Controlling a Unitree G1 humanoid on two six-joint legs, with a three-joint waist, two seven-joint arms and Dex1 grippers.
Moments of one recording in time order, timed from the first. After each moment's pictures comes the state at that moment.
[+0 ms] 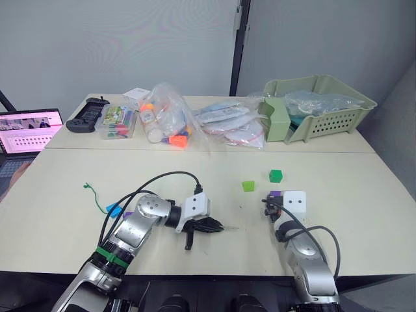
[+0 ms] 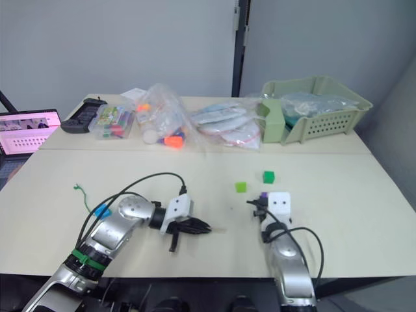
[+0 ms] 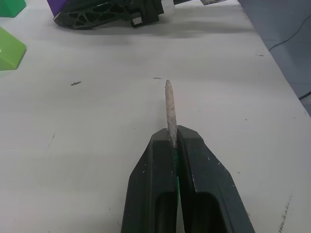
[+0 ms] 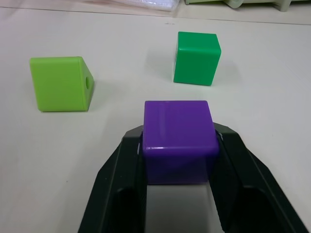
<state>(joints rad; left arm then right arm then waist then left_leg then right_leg) -0.49 0.48 -0.37 0.08 -0.16 0.23 -1.21 -0.06 -0.07 -0.05 -0.19 0.02 0.33 0.01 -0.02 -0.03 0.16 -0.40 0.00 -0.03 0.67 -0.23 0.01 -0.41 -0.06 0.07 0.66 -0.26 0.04</state>
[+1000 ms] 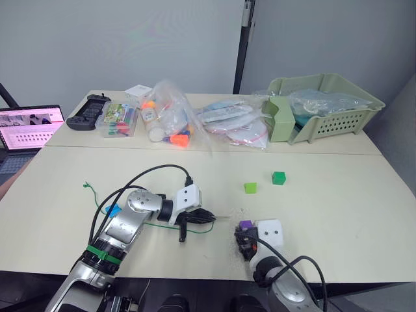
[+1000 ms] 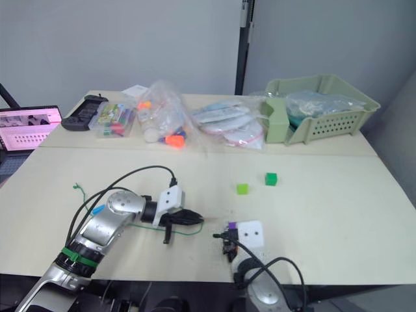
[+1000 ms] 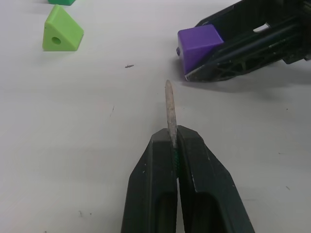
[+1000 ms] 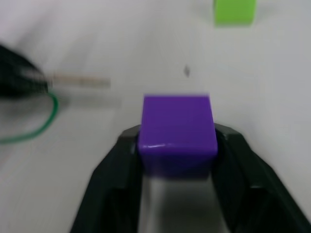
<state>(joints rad) -0.49 0.52 -0.31 0.05 -0.16 0.27 -1.19 0.32 0.00 0.30 -0.70 0.04 0.68 0.00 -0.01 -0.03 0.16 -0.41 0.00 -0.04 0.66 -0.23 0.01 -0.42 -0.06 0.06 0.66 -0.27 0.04</state>
